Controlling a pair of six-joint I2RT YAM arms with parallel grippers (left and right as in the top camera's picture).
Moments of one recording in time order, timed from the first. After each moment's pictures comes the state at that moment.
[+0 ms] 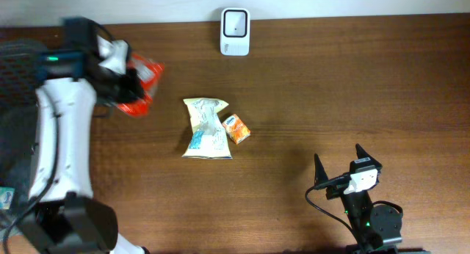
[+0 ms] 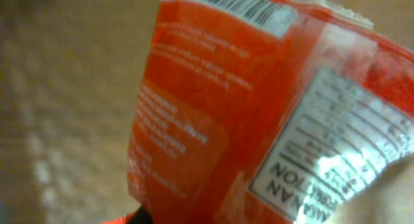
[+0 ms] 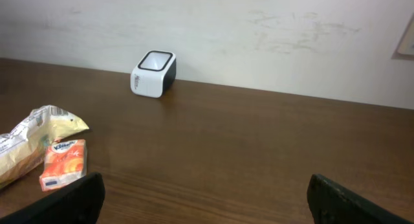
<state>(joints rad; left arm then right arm) 0.06 1.76 1.71 -1.22 0.20 -0.01 0.11 0.01 0.01 -0.07 -0.08 -0.05</state>
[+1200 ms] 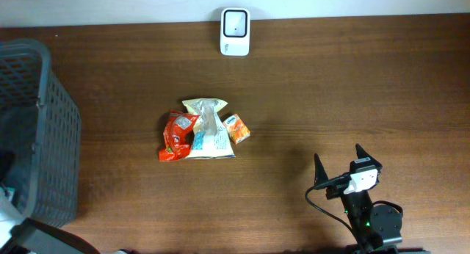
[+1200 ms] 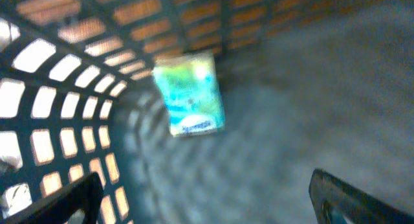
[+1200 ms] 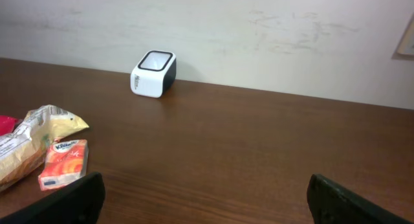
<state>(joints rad) 0.90 1.59 1.32 -0.83 -0.27 -0.39 0.11 0.01 0.01 -0.07 -0.08 -0.05</state>
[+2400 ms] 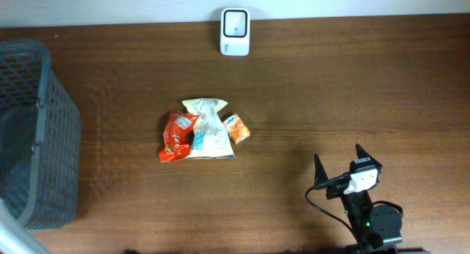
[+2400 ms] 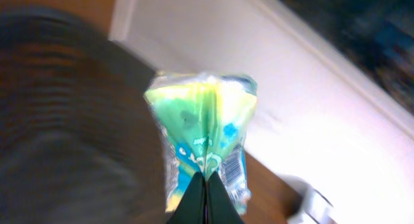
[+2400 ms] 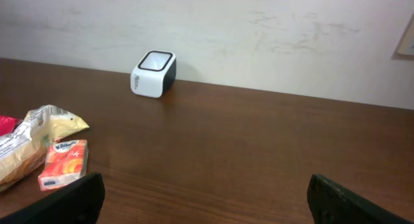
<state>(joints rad) 0.84 1.29 1.52 -0.65 0.55 -0.33 0.11 0.01 0.01 -0.07 -0.08 -0.05</state>
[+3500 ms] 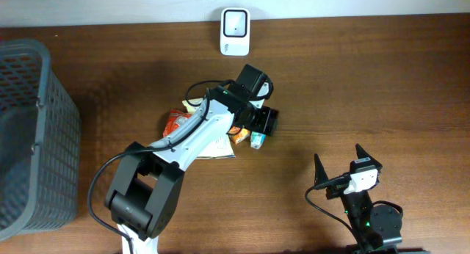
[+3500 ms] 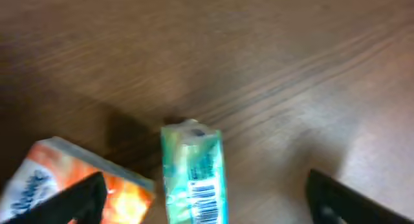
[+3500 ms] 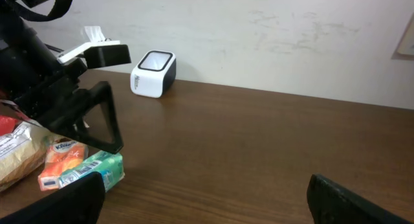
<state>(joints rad) -0.61 2.00 1.51 -0.64 0.20 -0.25 0.11 0.01 0.01 -0.07 -0.08 -0.05</state>
